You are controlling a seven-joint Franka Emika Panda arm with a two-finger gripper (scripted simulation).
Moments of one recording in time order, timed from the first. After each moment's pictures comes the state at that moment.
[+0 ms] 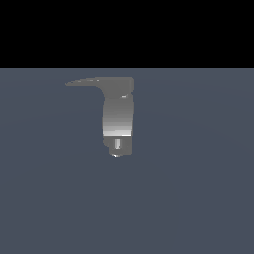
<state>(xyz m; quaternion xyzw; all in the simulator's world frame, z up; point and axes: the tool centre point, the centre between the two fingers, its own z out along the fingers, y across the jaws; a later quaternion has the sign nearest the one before) -0.249 -0.007 0.483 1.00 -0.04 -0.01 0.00</state>
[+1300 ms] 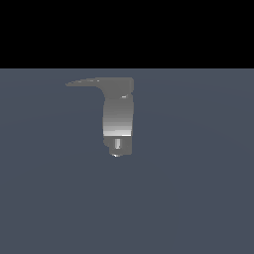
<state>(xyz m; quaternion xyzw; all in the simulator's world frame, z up) -0.131 0.035 0.443 0.96 -0.26 0.01 0.04</state>
